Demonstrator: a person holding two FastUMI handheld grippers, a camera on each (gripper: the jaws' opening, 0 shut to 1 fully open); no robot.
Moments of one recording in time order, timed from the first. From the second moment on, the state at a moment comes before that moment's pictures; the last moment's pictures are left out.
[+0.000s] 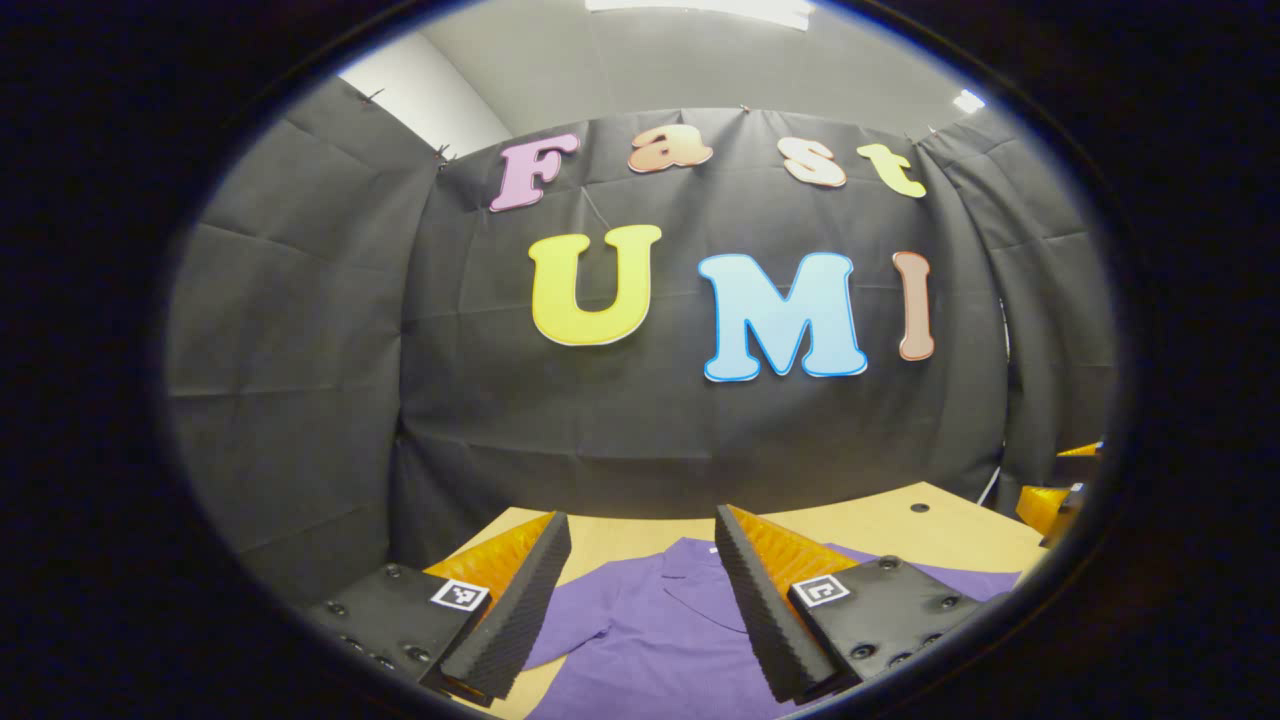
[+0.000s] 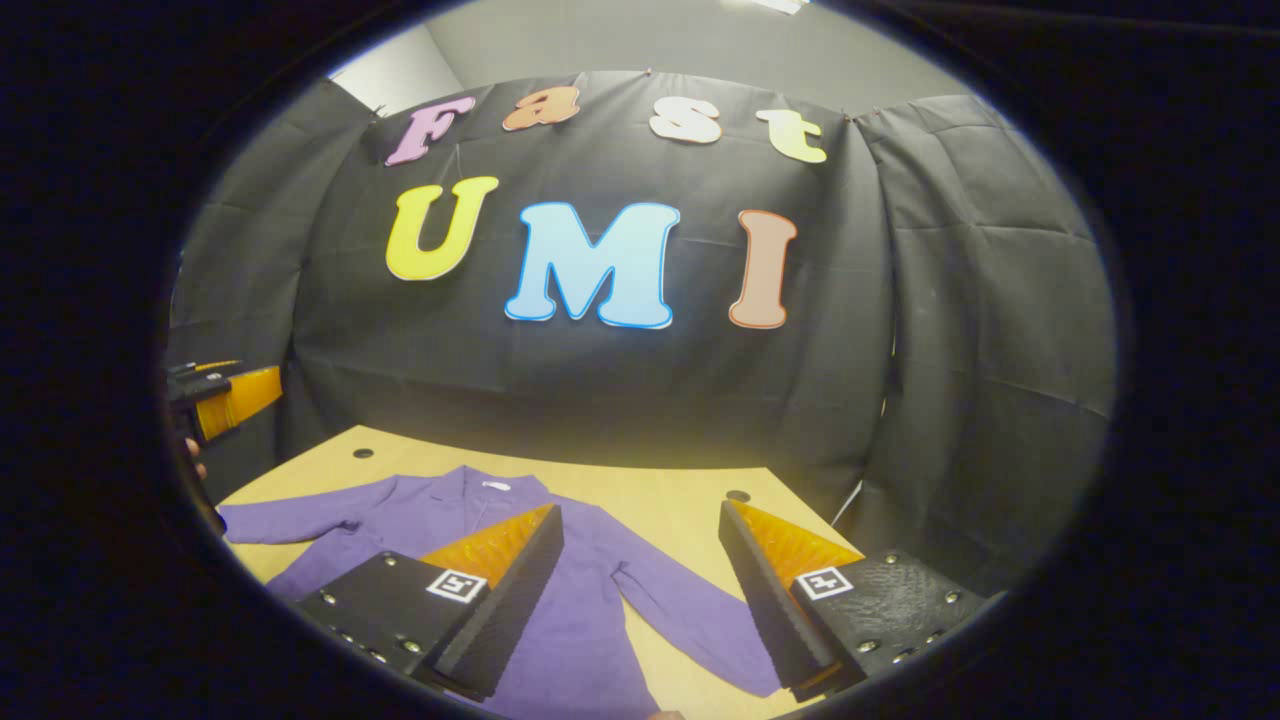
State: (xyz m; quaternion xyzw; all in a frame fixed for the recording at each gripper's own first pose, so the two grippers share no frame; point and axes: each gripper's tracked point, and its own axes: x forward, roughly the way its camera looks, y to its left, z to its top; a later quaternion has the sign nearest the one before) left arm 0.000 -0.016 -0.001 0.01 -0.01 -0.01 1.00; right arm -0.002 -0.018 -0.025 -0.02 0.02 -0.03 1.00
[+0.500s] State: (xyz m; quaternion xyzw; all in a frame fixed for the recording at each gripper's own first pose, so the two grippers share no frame) left arm -0.005 -0.034 -0.010 0.01 0.00 -0.02 1.00; right arm -0.001 -0.066 -0.082 0.03 0.11 -0.08 0.99
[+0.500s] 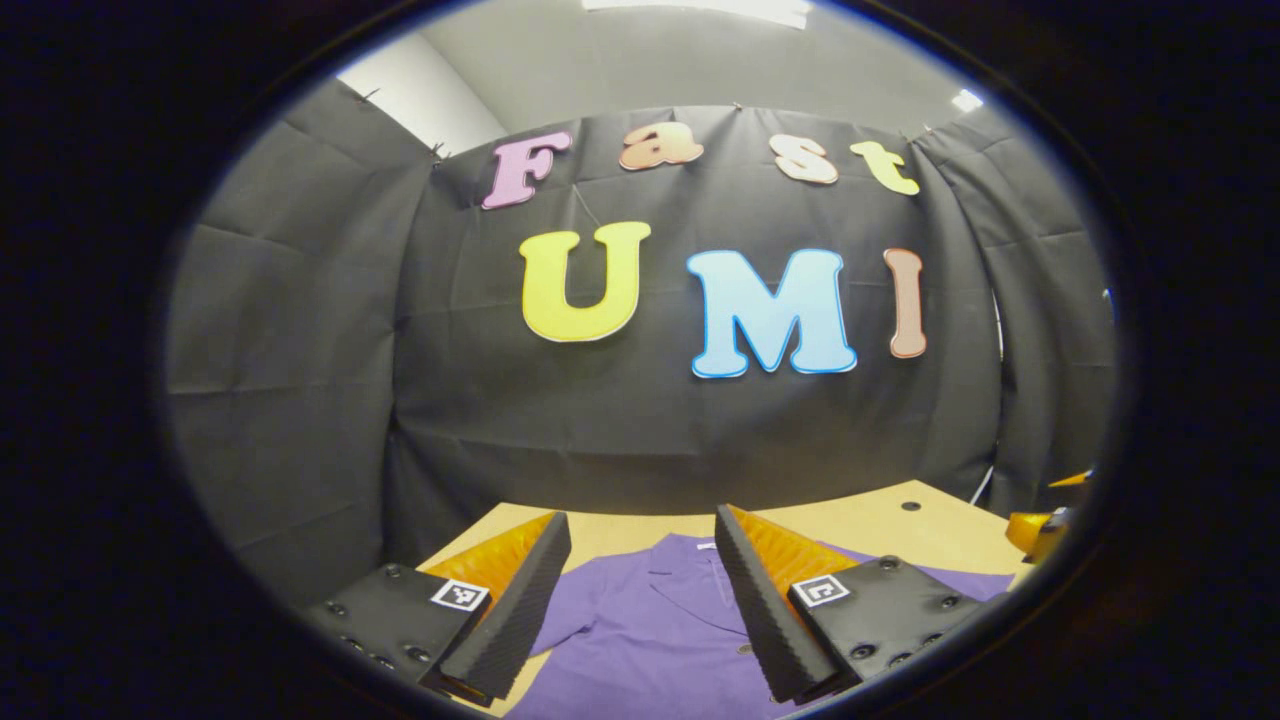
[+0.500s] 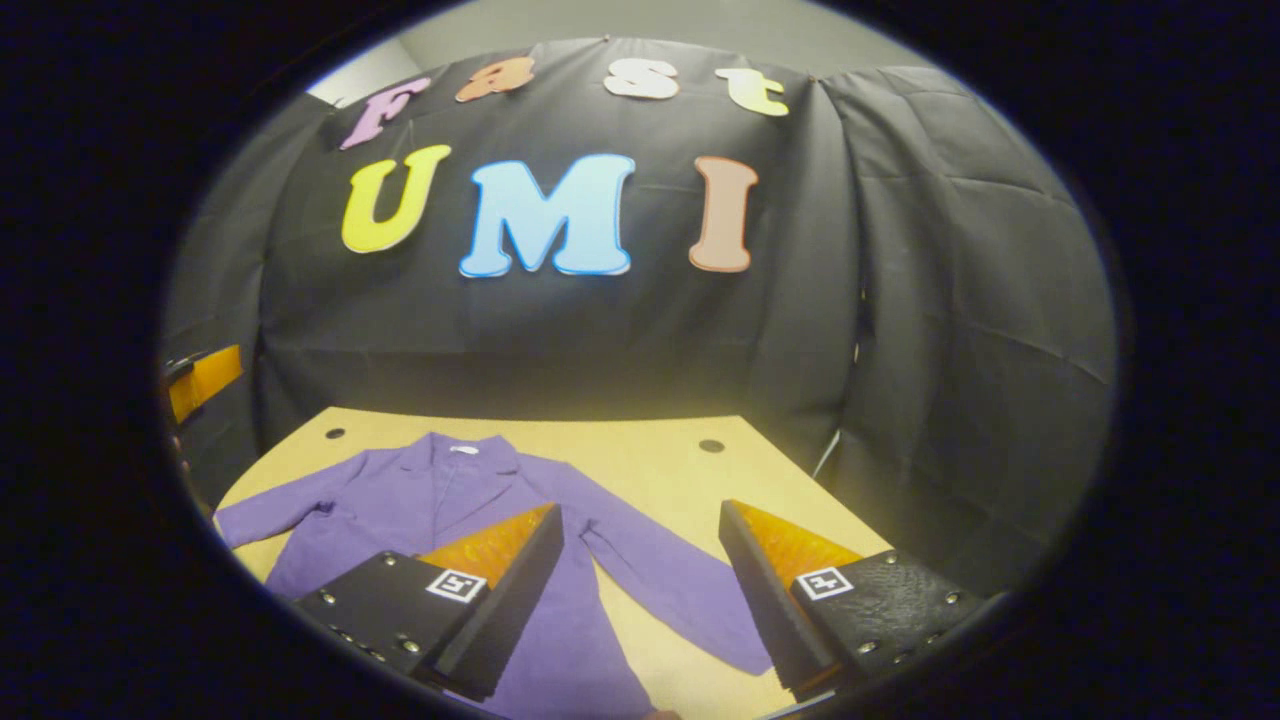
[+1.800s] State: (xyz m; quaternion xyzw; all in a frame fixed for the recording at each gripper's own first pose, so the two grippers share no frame) left arm -0.031 -0.024 -0.033 0.03 0.02 0.02 1.00; right arm -0.014 -0.188 -0.305 0.17 0.37 -0.23 0.88
